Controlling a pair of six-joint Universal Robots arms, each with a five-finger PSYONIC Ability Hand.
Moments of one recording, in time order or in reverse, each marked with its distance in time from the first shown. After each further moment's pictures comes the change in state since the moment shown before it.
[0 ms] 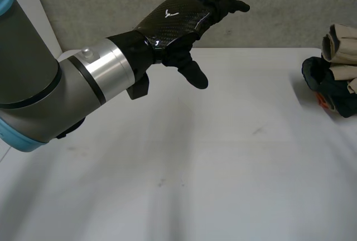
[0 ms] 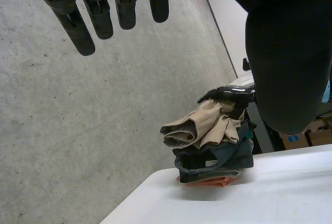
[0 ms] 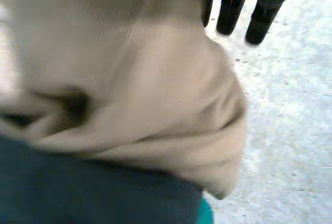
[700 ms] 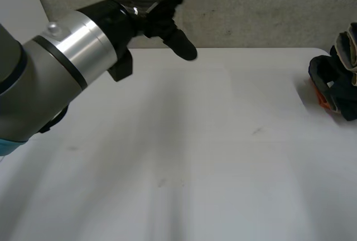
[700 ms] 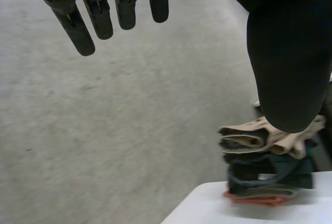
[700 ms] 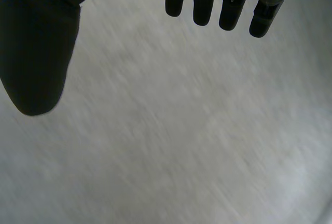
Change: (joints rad) left arm 0.002 0.119 -0.018 -0.003 -0.169 -0.007; right arm 0.039 -0.695 0.203 0.343 0.559 -0.496; left_hand 0.000 -0.001 0.000 -0.001 0.000; right_hand -0.025 -0.038 -0.064 -0.091 -0.152
